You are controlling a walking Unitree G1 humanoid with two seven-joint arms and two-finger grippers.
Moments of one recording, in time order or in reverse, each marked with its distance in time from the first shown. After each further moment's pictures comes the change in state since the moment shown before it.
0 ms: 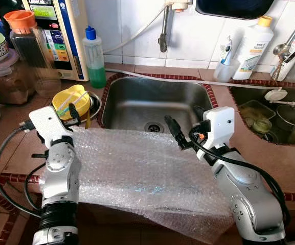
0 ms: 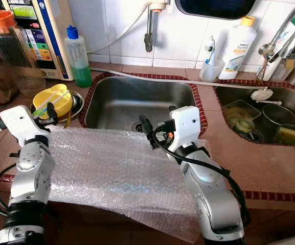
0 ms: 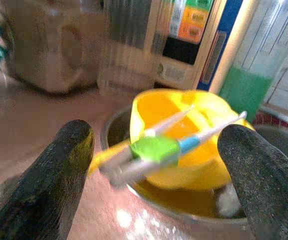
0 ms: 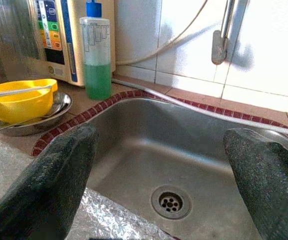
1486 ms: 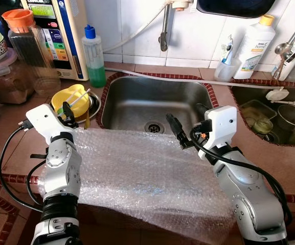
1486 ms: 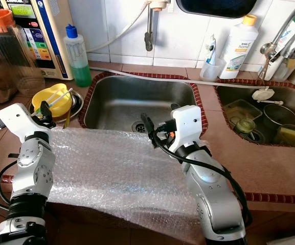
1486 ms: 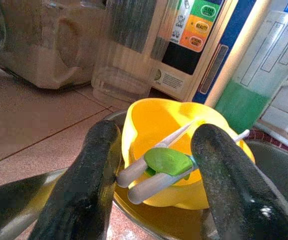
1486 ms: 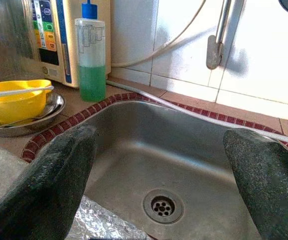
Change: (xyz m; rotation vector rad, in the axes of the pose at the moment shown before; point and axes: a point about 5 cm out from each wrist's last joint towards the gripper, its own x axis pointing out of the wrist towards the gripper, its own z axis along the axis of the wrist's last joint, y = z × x) left arm 0.010 0.000 0.006 -0.099 -0.030 0.002; right arm -0.001 -0.002 0.002 -0.031 -0.018 -0.012
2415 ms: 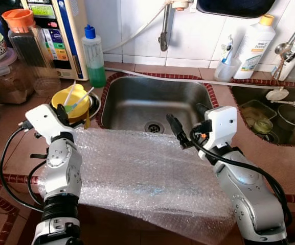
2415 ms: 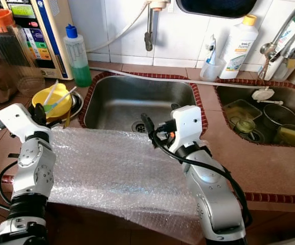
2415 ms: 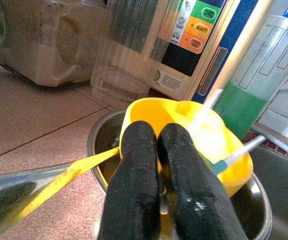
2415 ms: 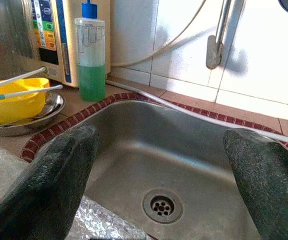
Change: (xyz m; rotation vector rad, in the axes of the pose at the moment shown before) left arm 0.000 -0.001 0.000 -0.028 0.001 0.001; right arm 0.000 0.000 0.000 -0.002 0.001 -0.001
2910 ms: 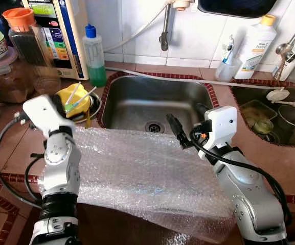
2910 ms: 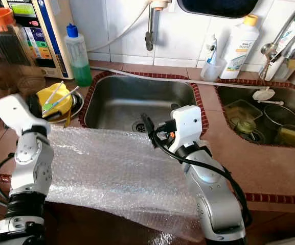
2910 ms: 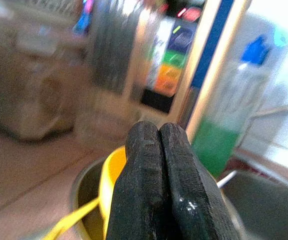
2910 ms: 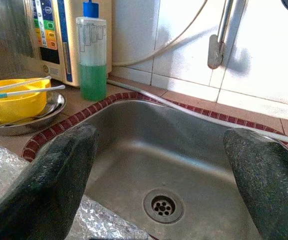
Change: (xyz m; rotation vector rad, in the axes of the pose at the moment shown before) left arm 0.000 -0.017 0.027 0.058 -0.155 -0.101; right arm 0.000 0.000 0.000 0.001 -0.001 0.000
